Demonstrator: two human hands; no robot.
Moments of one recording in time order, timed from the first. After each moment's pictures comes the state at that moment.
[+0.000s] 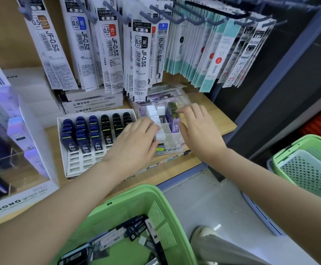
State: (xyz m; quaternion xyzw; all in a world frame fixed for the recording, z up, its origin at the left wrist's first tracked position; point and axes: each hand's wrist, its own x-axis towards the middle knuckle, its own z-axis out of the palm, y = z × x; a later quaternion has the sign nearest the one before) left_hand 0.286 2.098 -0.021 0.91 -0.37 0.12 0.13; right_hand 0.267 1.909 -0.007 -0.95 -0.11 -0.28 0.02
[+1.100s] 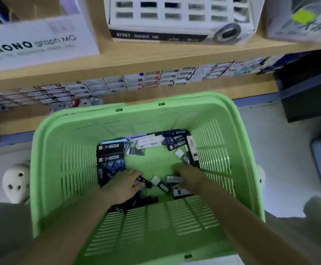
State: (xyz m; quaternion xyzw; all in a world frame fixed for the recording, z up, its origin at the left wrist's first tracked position) left_hand 0.092 2.245 -0.325 0.85 -0.12 -0.47 0.20; right_hand 0.108 2.004 -0.339 -0.86 -0.16 0.47 0.10
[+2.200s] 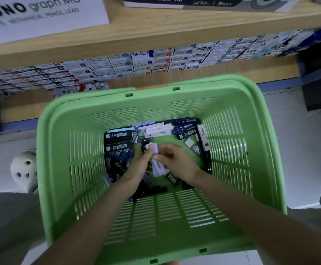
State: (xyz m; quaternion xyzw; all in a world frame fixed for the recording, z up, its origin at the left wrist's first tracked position) left_hand 0.101 2.211 -0.303 0.59 0.33 -0.37 0.64; right_hand 0.118 2.078 -0.294 -0.75 0.07 0.36 0.56
